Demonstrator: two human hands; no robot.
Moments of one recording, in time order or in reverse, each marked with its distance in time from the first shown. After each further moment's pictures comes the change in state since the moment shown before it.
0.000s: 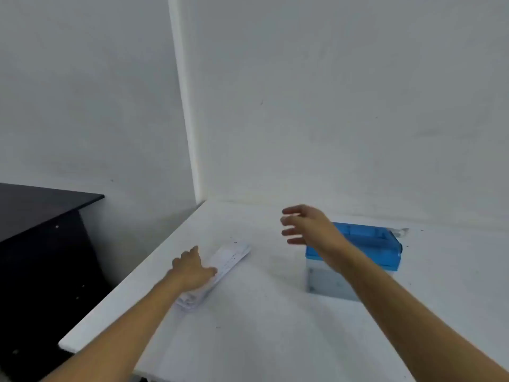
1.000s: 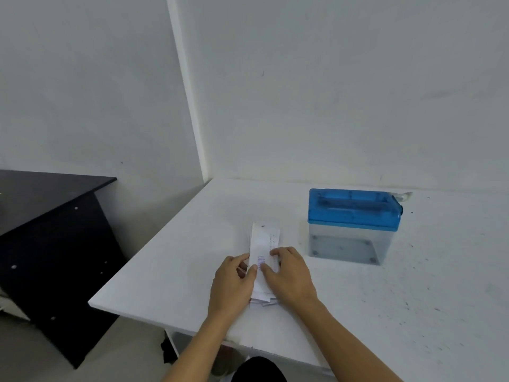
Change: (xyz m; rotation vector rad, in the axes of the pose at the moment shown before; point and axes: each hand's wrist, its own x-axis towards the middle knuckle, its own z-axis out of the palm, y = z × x) left_hand -0.100 0.026 0.098 -0.515 0.307 0.266; right_hand -0.047 0.144 0.081 -0.554 0.138 -0.017
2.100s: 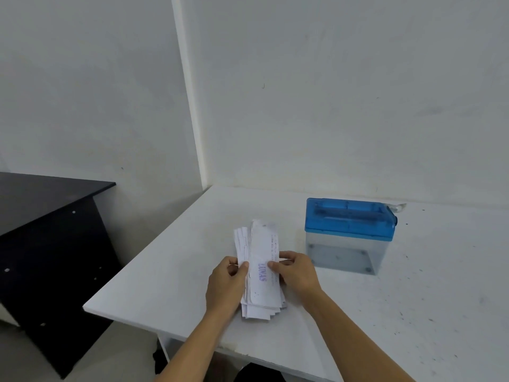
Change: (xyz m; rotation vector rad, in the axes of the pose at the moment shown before) left_hand 0.012 0.005 0.003 -0.228 0.073 -0.166; right_hand 0.022 0.011 -0.018 0.609 -0.090 0.241
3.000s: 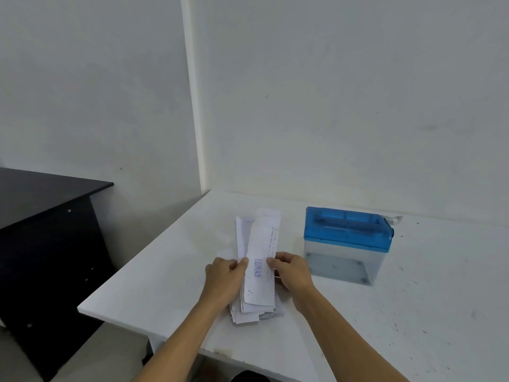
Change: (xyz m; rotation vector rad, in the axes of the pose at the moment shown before) left_hand 0.010 0.026 -0.016 0.162 -0.170 -0.018; right_hand -0.002 -0.022 0.007 0.111 0.016 0.051
